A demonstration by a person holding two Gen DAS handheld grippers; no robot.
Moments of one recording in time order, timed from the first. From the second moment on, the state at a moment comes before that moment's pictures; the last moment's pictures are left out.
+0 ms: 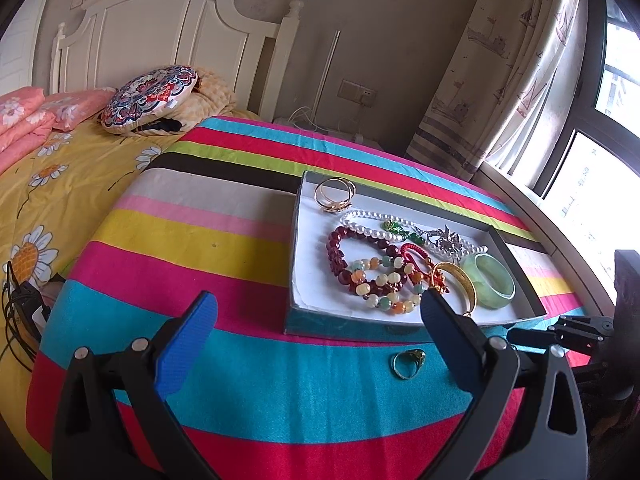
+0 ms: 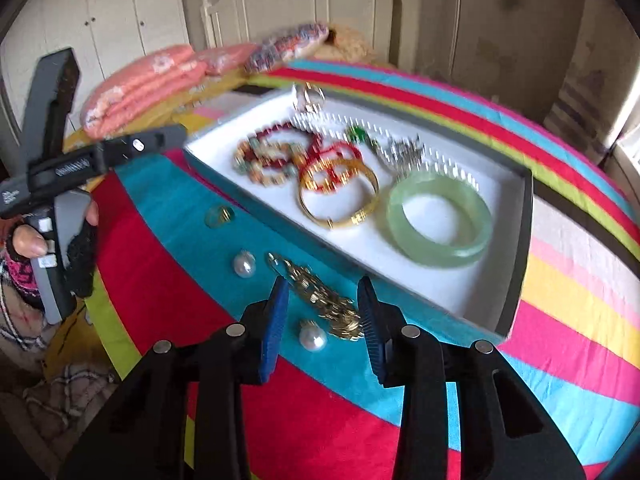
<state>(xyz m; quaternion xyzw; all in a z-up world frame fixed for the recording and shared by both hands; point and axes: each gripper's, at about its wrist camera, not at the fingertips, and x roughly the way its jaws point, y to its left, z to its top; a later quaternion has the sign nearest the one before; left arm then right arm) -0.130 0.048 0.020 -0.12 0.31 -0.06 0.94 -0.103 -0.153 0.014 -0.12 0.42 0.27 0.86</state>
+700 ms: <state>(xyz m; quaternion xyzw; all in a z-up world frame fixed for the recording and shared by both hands) -0.128 0.040 0.022 -0.11 0.32 -0.08 0.94 -0.108 -0.147 0.012 -0.18 0.42 0.29 0.84</state>
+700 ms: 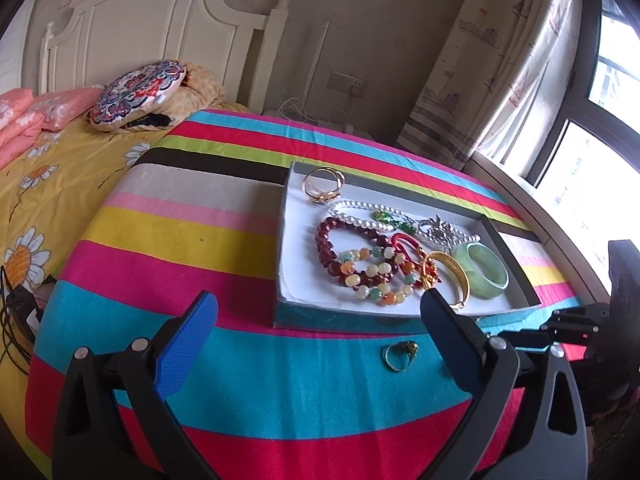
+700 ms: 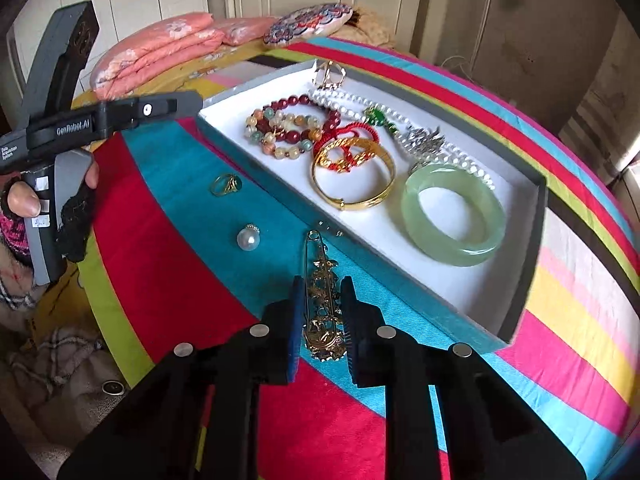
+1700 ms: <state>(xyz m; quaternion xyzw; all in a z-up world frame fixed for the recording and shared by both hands) -0.123 -0.050 -0.005 0.06 0.40 -0.11 0.91 -0.136 -0.196 0.046 -0.09 0.34 0.29 0.89</state>
